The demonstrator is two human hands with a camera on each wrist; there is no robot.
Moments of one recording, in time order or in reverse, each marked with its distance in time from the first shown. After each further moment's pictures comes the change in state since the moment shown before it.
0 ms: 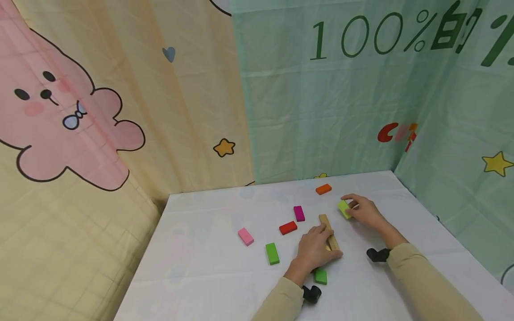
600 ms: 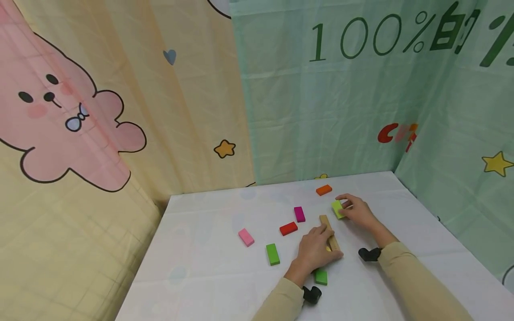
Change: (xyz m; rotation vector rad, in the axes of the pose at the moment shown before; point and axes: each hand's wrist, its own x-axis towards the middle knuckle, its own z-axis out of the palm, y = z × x) left_hand -0.001 -0.001 0.000 0.008 0.009 0.017; right_hand 0.008 -0.004 0.018 0.115 0.017 -0.002
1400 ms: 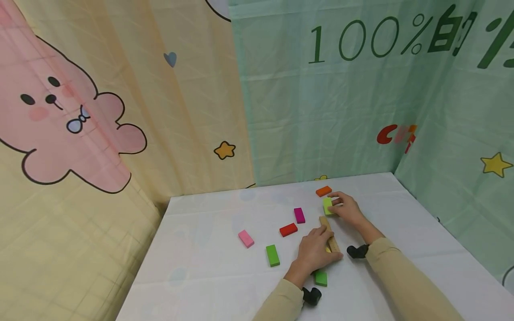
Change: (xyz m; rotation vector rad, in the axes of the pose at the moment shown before) left_hand 0.000 0.000 0.002 0.003 0.004 0.008; right_hand 0.016 -0.014 0.023 0.150 0.054 0.022
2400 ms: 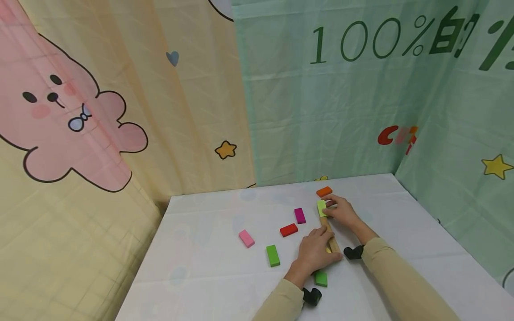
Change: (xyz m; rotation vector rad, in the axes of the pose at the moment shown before) left_hand 0.000 -0.002 0.001 0.016 0.003 0.019; right_hand 0.002 -0.007 0.018 -0.061 -0.059 0.012
